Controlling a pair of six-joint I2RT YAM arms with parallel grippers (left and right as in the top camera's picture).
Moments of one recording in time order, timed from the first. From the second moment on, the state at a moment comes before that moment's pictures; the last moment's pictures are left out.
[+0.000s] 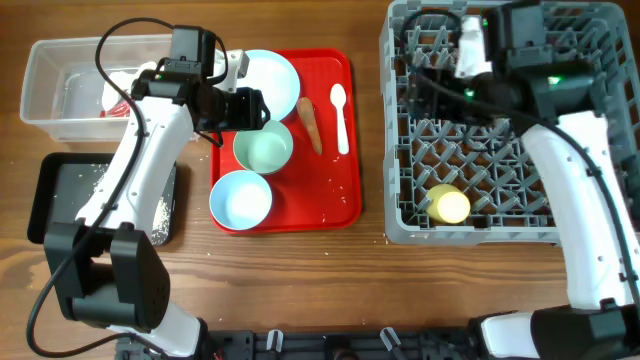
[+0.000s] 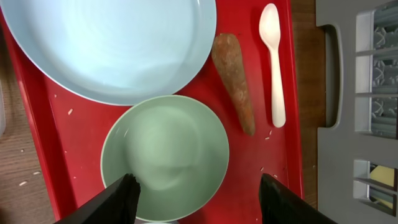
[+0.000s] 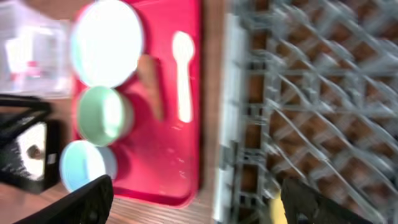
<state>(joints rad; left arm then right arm) -0.13 1.75 1.45 -0.87 0.32 -0.13 0.19 1.58 1.67 -1.14 -0.26 0.26</state>
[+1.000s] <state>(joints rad) -0.44 2.06 1.45 -0.42 -0.11 -0.43 0.28 1.58 1.67 -1.07 -0.10 0.38</state>
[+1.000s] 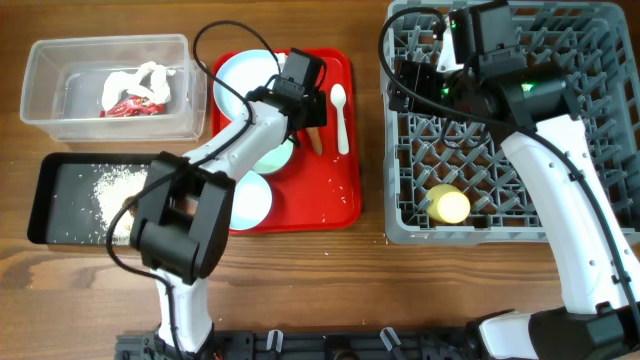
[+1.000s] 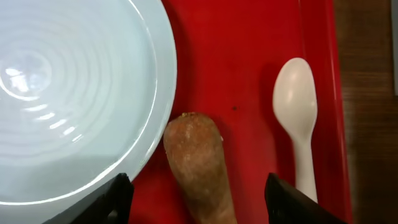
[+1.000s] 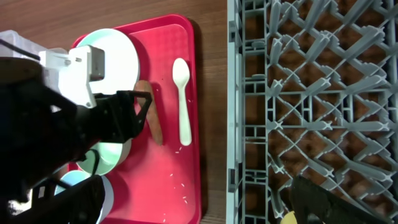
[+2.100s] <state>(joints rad) -0.47 2.10 1.53 -0.64 -0.03 -0.33 0.28 1.58 1.67 -1.08 -0.10 0.37</state>
